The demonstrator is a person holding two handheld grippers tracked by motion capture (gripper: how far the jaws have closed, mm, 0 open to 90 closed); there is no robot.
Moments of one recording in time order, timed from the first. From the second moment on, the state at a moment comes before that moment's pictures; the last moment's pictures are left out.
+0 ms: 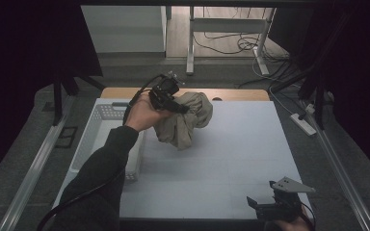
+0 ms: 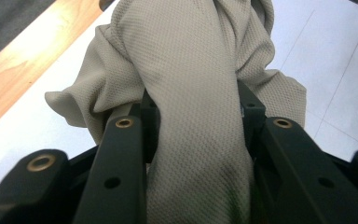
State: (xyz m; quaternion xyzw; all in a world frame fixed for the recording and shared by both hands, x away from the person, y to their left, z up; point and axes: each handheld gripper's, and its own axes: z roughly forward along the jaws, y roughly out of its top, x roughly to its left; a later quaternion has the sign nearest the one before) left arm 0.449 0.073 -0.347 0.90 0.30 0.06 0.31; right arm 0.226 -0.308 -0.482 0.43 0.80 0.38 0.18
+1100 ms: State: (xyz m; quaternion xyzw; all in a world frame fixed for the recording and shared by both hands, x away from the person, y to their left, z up) left arm 0.454 0.054 -0.419 0.91 0.29 0.04 0.29; right arm 0.225 -0.308 -0.482 0.42 0.80 0.39 0.18
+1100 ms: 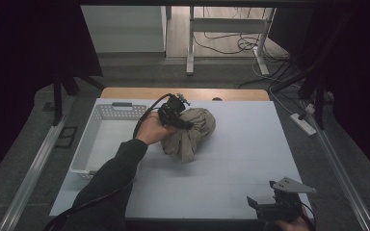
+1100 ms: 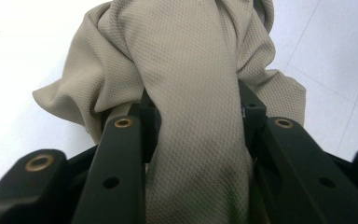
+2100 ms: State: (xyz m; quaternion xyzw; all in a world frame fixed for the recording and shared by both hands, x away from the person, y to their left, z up) left arm 0.459 0.044 -0.470 0.91 0.30 0.01 0.28; right arm 0.225 -0.308 -0.482 0.42 0.80 0.39 0.18
